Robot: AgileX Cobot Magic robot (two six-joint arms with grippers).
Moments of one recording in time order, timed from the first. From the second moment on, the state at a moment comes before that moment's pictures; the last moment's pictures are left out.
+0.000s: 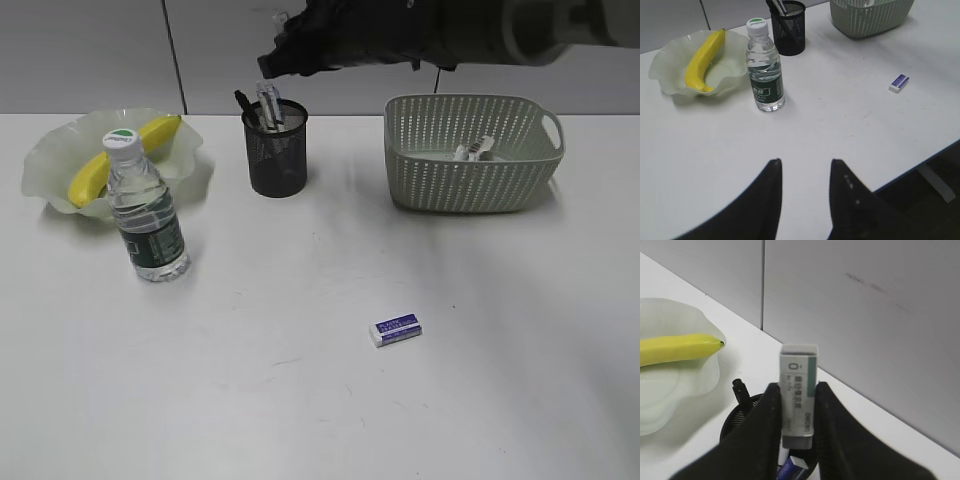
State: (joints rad) left arm -0.50 0.00 -0.54 -0.01 1.06 0.01; right arm 0.56 2.16 -1.69 0.47 -0.01 -0.61
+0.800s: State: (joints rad) left arm -0.50 0.00 -0.54 -0.01 1.06 0.01; right arm 0.57 2.32 -1.79 0.56 0.02 -0.61
